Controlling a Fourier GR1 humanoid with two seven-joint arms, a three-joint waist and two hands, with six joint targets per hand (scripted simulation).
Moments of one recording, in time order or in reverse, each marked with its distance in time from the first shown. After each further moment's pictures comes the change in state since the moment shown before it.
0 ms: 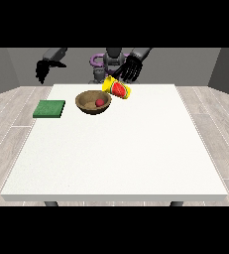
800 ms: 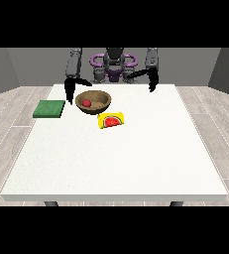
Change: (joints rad) left arm 0.355 0.012 0.171 -0.328 0.790 -0.243 -0.555; right arm -0.096 0.248 0.082 -0.005 0.111 -0.322 -0.063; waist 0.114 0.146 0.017
